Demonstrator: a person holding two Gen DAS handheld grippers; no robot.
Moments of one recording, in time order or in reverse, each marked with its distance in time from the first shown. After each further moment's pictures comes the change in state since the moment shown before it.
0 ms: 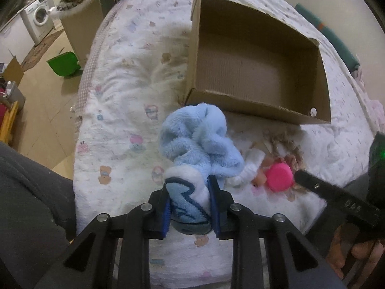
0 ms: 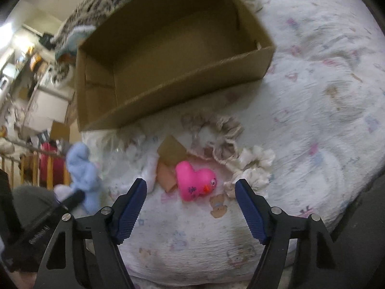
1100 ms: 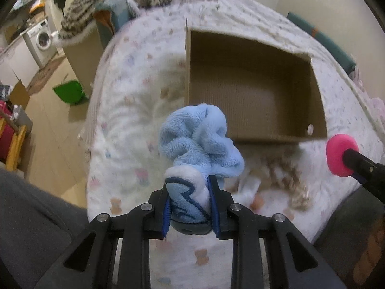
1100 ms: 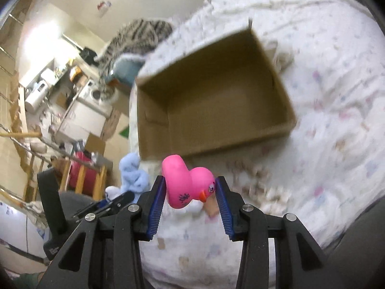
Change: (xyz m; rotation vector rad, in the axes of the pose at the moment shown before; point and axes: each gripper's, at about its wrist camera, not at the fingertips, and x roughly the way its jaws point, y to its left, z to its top) left arm -0.010 -0.025 0.022 0.077 -0.157 0.054; right arm -0.090 0.012 0.020 -0.078 -0.247 0.209
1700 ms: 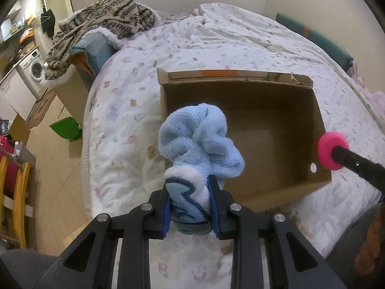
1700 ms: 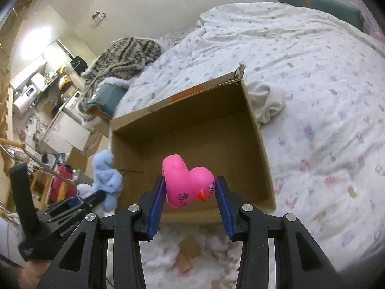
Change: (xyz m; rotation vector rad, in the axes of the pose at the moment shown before) left arm 0.026 -0.038 0.092 0.118 -0.069 0.039; right arm 0.030 -0.010 0.074 -0.052 -0.085 -0.120
